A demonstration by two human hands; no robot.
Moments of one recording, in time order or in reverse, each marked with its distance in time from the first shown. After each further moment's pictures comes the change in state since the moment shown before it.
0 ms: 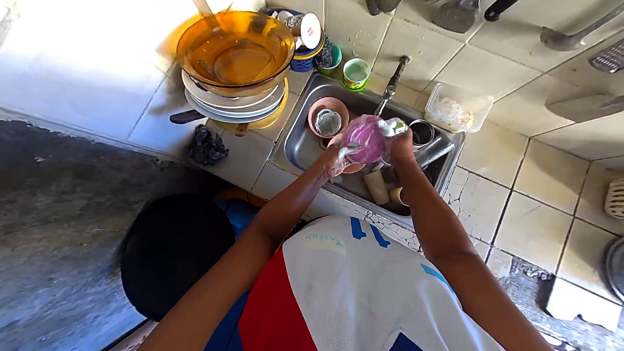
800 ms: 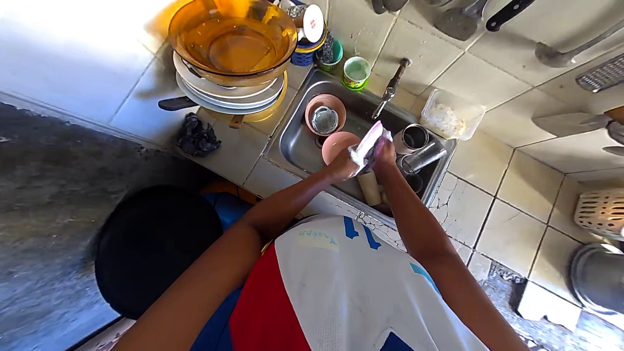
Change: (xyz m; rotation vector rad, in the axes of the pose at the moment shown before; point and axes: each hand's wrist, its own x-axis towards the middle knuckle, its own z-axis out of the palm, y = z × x) left_hand -0.018 -0.006 0.019 0.811 -0.142 0.398; right_hand -0.012 0.018 0.029 0.035 0.098 0.386
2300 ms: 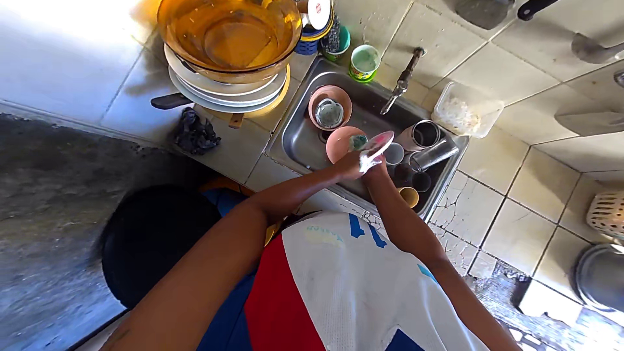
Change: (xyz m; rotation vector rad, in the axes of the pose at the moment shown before) left_hand 0.027 -0.041 0.002 0.373 -0.252 0.080; right_hand -0.033 0.055 0.013 0.569 -0.124 0.185
